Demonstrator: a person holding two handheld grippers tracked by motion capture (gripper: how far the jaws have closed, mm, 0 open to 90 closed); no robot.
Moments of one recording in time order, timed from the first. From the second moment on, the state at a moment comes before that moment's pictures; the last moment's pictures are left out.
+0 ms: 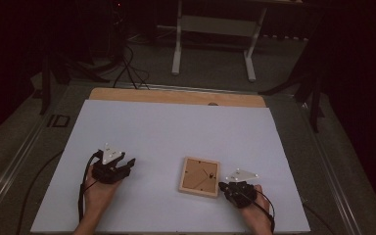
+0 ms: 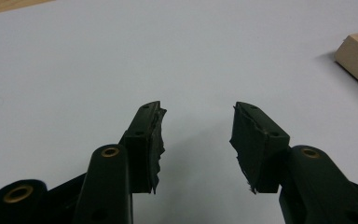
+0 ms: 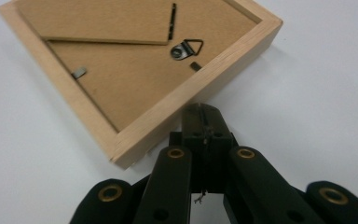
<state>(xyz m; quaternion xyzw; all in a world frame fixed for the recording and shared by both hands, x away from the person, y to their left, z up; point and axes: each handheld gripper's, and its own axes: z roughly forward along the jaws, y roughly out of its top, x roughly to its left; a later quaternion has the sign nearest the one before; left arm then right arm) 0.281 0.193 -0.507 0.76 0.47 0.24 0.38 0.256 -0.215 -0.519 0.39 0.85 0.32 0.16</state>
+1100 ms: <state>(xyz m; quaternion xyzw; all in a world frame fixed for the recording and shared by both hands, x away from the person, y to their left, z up) 0.279 0.187 -0.508 0.77 0.46 0.23 0.38 0.300 -0.170 -0.524 0.37 0.86 0.30 0.16</state>
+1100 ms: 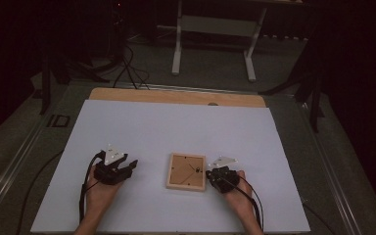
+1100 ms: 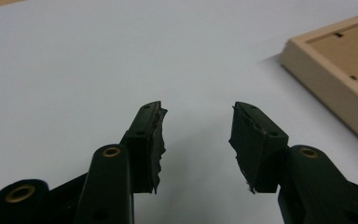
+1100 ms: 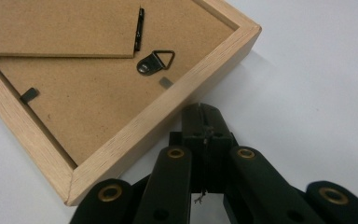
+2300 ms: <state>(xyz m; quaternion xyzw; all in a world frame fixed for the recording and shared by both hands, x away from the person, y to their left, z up) 0.243 0.090 -0.517 0.88 0.24 0.13 0.39 0.312 -0.150 -0.524 0.37 0.86 0.31 0.16</state>
